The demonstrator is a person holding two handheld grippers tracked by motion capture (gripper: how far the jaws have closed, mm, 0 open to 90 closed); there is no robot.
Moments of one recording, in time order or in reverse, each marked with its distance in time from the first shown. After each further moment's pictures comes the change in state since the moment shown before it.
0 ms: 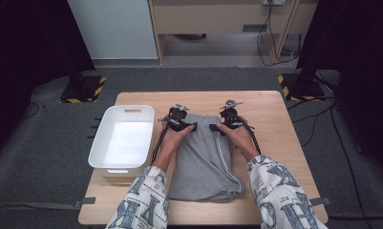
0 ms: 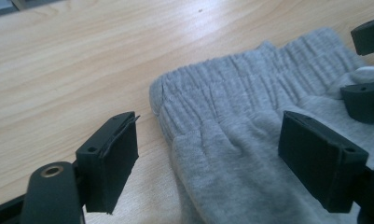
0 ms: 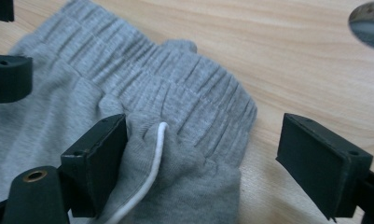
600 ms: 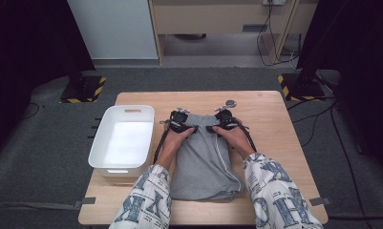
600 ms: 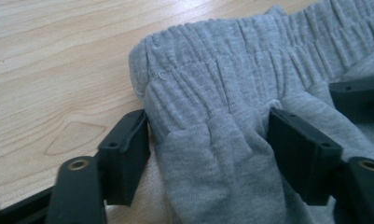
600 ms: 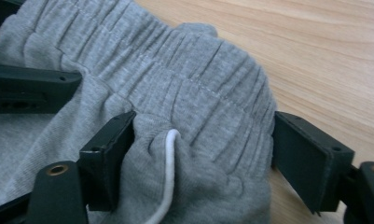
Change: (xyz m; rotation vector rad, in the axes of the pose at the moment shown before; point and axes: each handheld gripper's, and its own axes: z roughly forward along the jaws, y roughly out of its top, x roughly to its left) left arm 0.005 -0.011 0.022 0.034 -0.067 -0.027; right arm 0.008 -0.001 0.019 0.007 0.003 -0.070
